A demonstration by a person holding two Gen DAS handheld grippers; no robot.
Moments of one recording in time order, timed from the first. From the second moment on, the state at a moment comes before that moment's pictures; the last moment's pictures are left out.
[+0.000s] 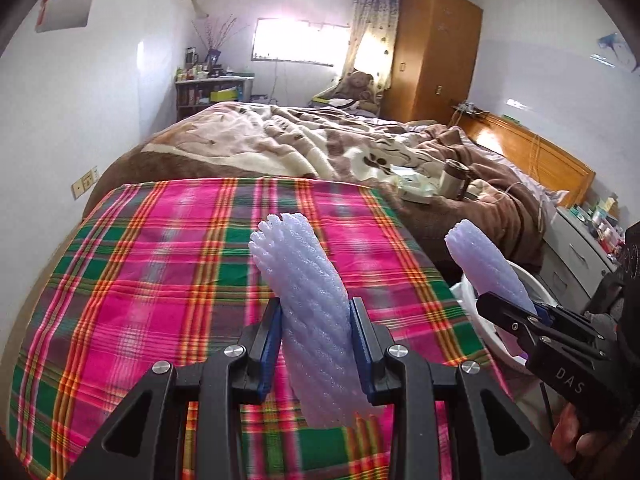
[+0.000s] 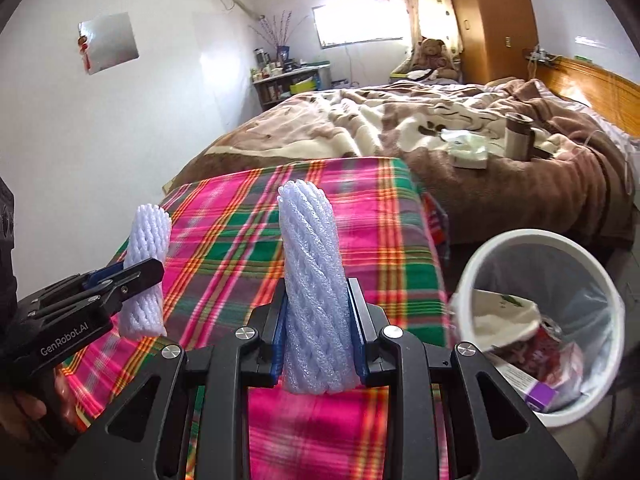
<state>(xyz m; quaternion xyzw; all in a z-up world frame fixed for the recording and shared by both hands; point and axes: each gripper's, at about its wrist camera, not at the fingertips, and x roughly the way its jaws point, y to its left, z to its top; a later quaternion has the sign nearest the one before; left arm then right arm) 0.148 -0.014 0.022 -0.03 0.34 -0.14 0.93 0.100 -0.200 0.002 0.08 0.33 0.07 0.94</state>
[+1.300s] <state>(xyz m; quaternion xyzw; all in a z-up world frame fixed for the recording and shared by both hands) 0.146 -0.270 -0.001 0.10 0.36 -0.35 0.86 0.063 -0.371 -0.027 0.16 0.35 -0.12 0.92</state>
